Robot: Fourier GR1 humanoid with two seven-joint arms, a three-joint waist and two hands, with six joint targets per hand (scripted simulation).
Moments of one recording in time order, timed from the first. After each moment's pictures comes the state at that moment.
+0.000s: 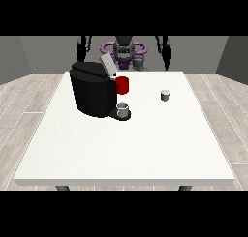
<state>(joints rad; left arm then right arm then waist) 0.01 0.06 0.00 -1.56 -0.02 0.01 -0.02 0.00 -0.07 0.02 -1.57 -0.01 -0.02 0.00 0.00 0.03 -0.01</state>
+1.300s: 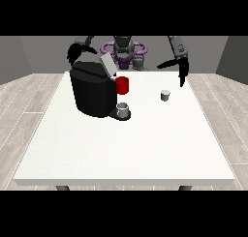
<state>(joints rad) -0.31 0.40 0.21 -1.11 -0.05 -0.20 -0.14 -0.06 -0.03 0.00 -1.63 -0.02 -0.09 -0.08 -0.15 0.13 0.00</state>
